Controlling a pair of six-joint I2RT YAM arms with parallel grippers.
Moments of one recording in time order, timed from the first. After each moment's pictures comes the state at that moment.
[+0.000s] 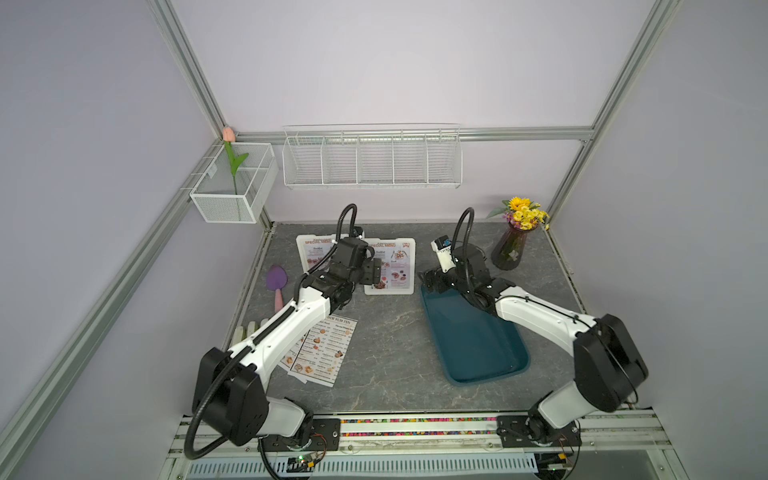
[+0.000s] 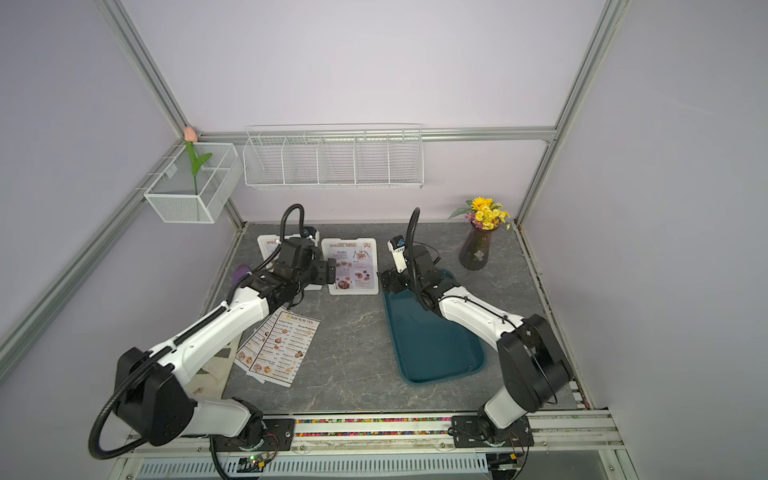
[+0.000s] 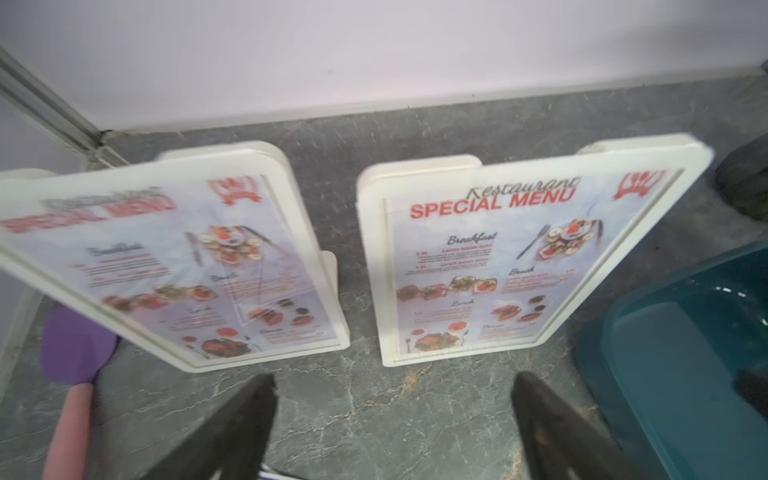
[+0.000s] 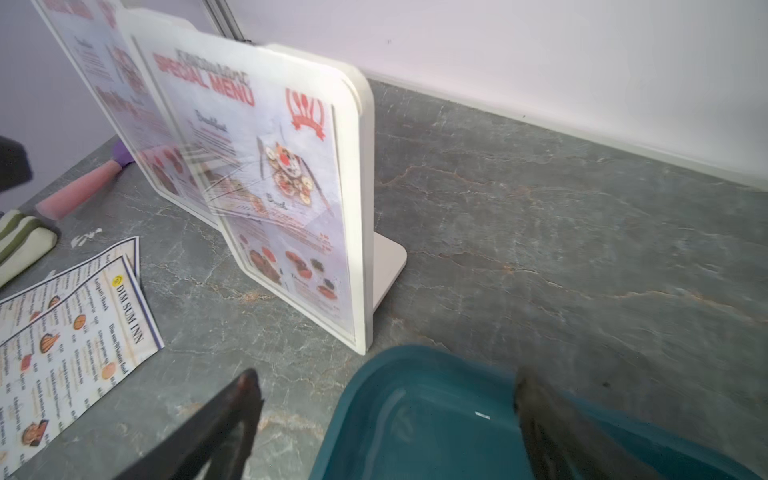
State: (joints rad) left arm -0.53 1.35 1.13 -0.41 -0.28 -0.22; right arm 0.58 1.49 1.00 -0.04 -0.01 0.11
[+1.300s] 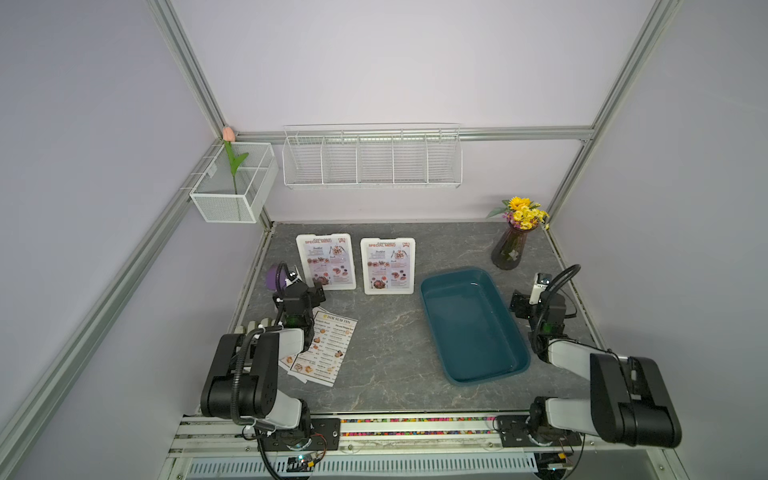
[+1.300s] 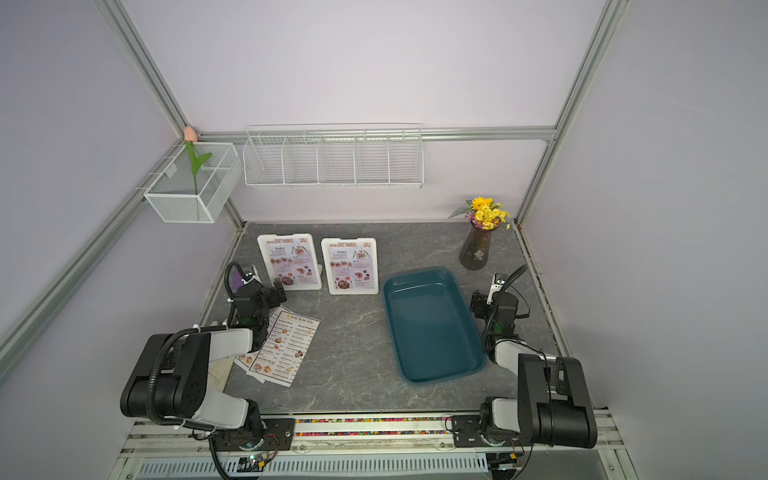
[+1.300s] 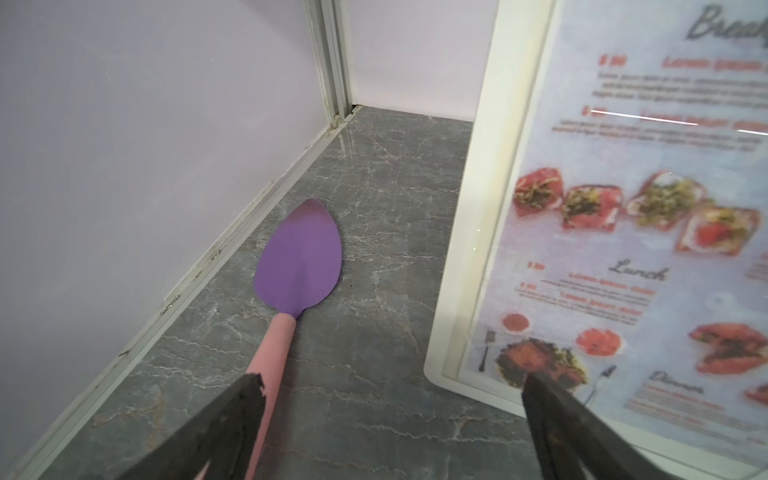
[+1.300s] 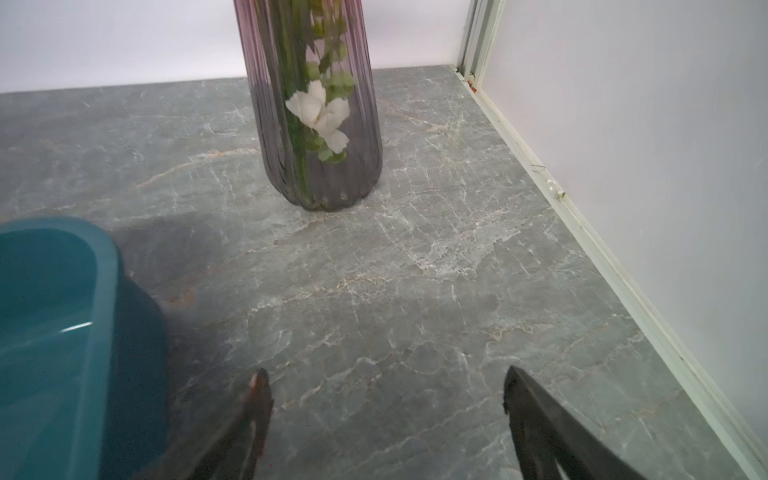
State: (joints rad) left arm -0.06 1.52 0.41 0.73 -0.30 -0.09; right arm -0.07 1.36 0.33 0.62 0.12 0.05
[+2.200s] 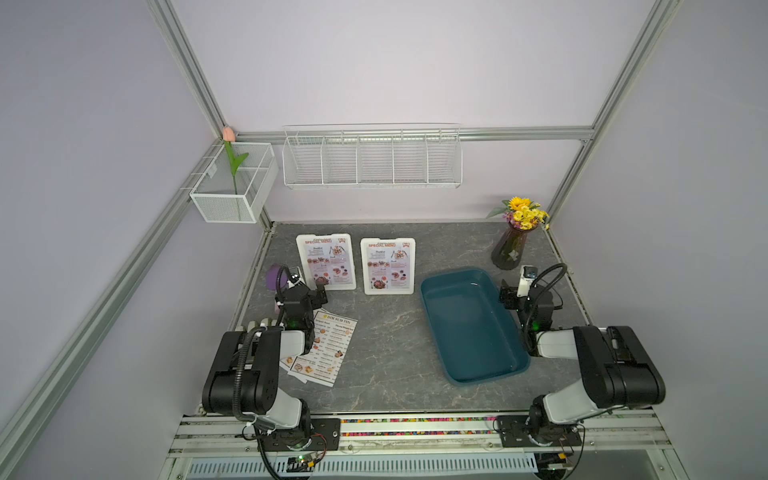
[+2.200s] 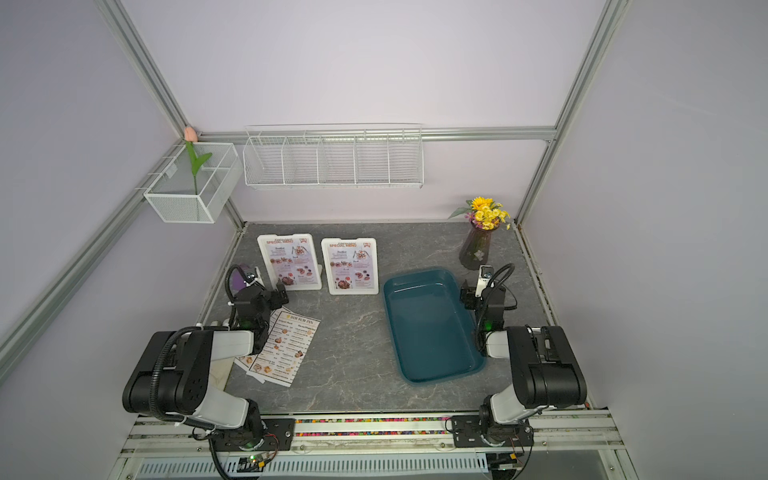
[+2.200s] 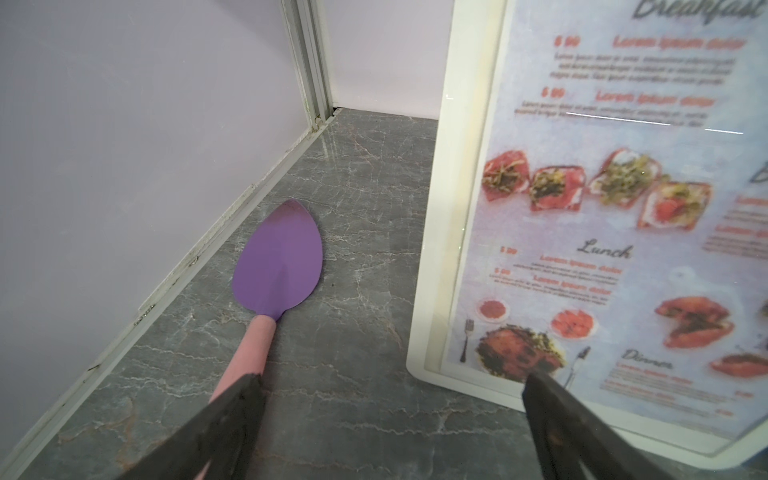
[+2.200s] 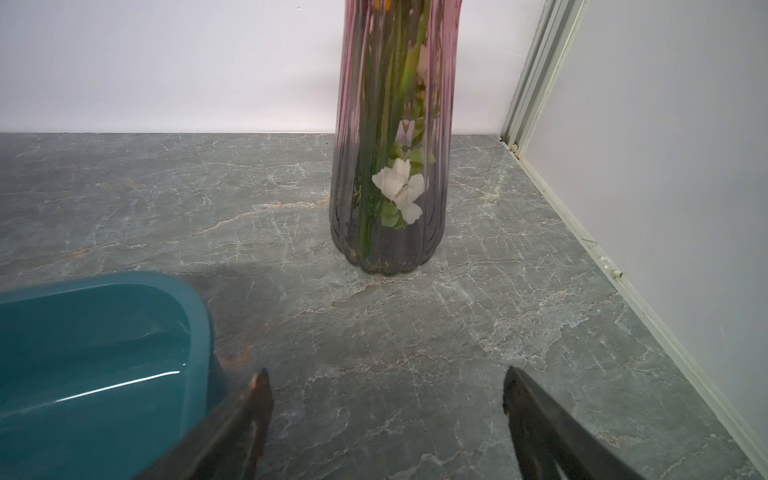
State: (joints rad) left arm -0.06 1.52 0.41 0.76 -0.27 -0.08; right arm 0.02 1.53 0.36 0.87 0.13 0.00
